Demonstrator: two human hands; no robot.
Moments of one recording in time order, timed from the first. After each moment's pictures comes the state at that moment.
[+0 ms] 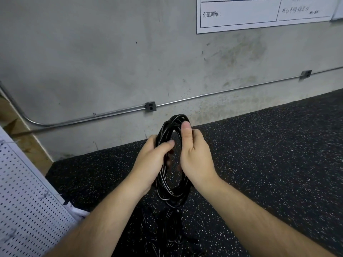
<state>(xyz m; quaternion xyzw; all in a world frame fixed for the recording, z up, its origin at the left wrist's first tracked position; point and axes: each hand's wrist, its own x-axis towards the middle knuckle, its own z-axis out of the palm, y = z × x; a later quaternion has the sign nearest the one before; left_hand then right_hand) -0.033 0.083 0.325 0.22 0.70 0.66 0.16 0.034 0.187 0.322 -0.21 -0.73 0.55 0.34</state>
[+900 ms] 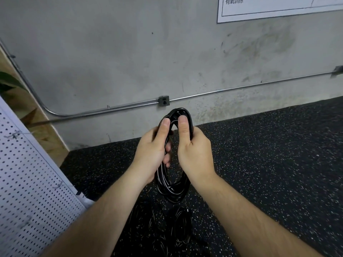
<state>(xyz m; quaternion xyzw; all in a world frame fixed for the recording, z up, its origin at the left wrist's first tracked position) -0.074 0.086 0.327 0.20 0.69 0.69 0.11 -0.020 0.180 0.313 -0.20 -0.74 0.53 0.35</state>
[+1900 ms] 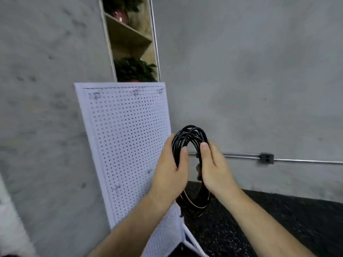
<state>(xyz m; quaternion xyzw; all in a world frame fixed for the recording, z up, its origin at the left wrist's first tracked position) -0.003 -0.155 0.450 0.18 0.78 0.47 -0.37 -0.020 -0.034 0.442 0.17 -0.69 0.66 0.26</state>
